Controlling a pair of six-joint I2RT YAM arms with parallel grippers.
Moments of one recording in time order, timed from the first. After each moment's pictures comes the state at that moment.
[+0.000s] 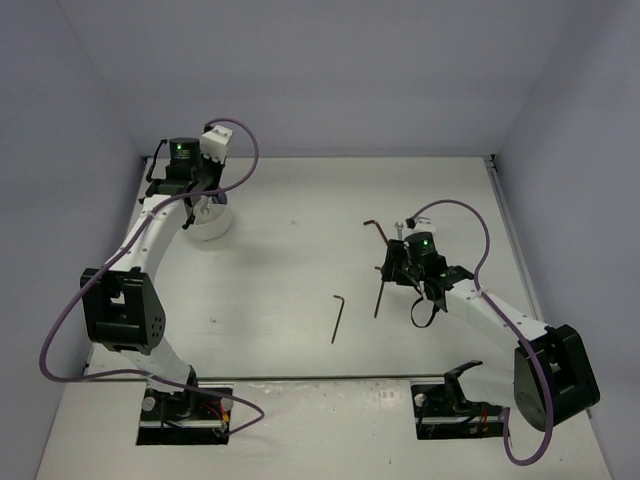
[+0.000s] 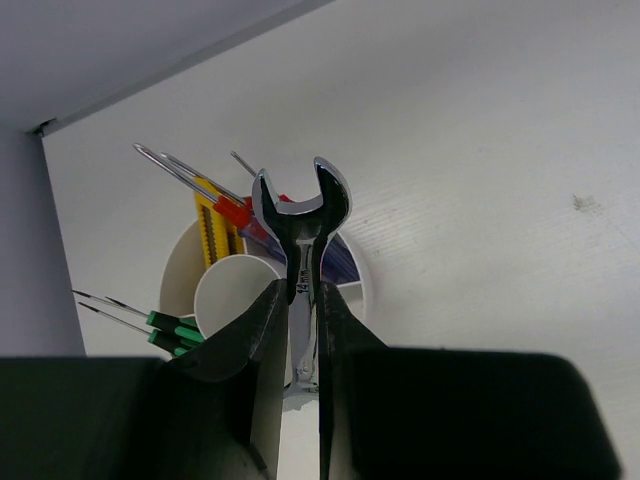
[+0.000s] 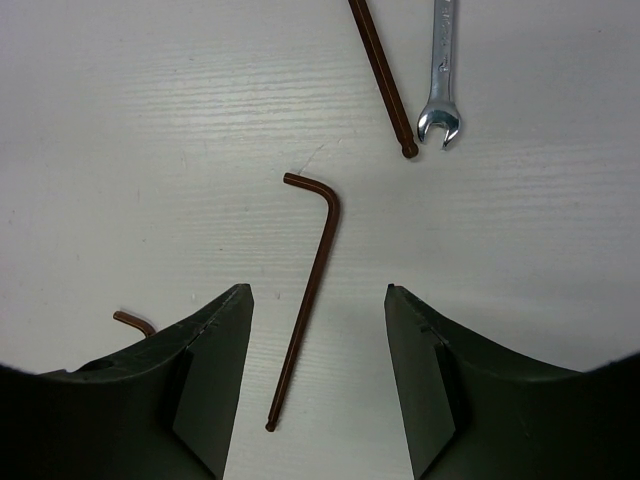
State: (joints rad) left arm -0.10 1.65 1.45 -0.36 0.07 0.29; right arm 0.40 1.22 0.60 -0.16 0.10 0.45
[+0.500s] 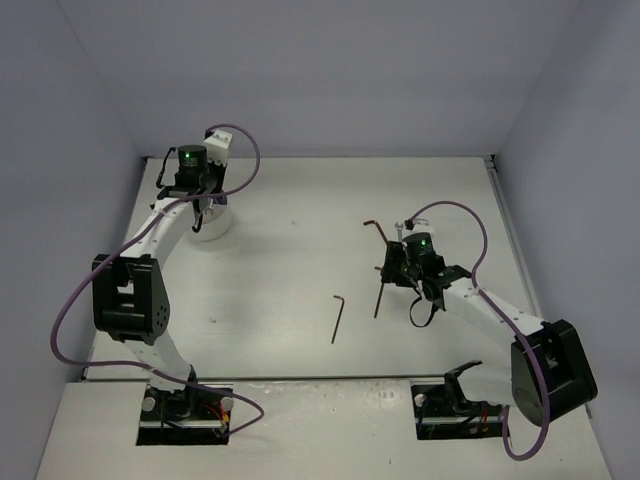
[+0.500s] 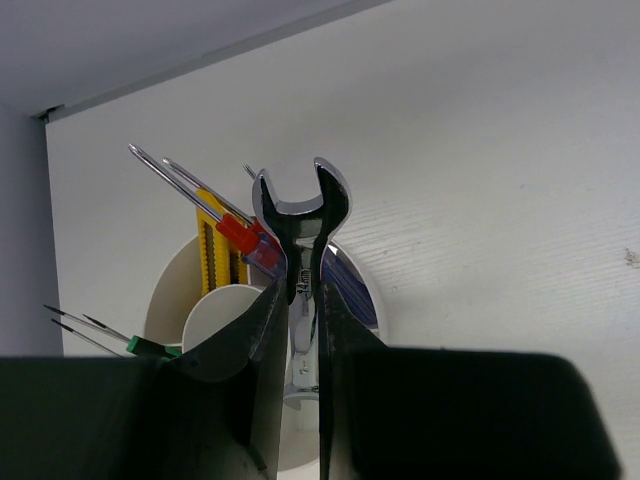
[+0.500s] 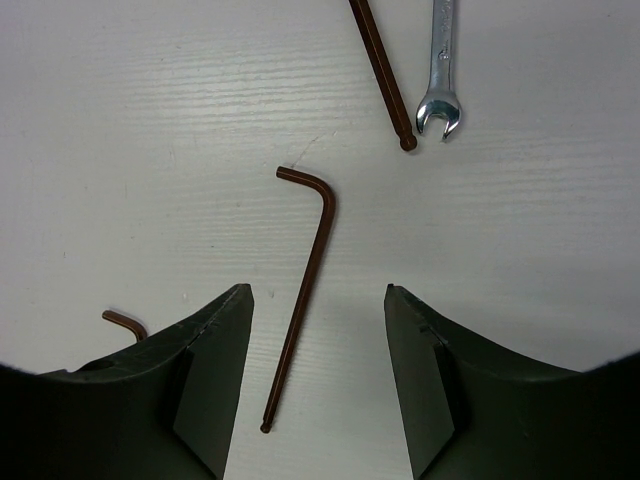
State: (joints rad) left arm -0.09 1.72 1.37 -0.16 -0.01 0.23; right arm 0.40 1.24 0.60 -0.16 0.10 0.45
